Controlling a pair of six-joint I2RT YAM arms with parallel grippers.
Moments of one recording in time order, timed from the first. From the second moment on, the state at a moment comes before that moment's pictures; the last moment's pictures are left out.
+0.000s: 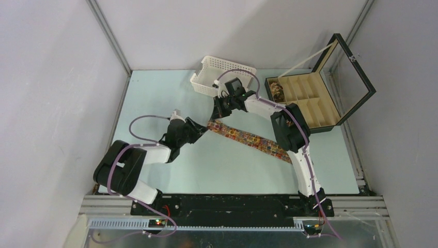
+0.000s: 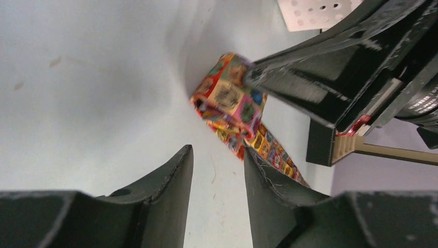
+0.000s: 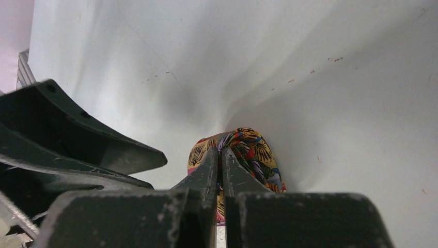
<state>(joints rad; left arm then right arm) -0.39 1.49 0.47 0.53 0.07 -1.01 0.57 2.30 1.76 -0.29 -0.61 0.29</state>
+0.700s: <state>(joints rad) -0.39 1.79 0.34 1.14 0.16 -1.52 0.57 2.29 1.74 -0.26 -0.61 0.30</state>
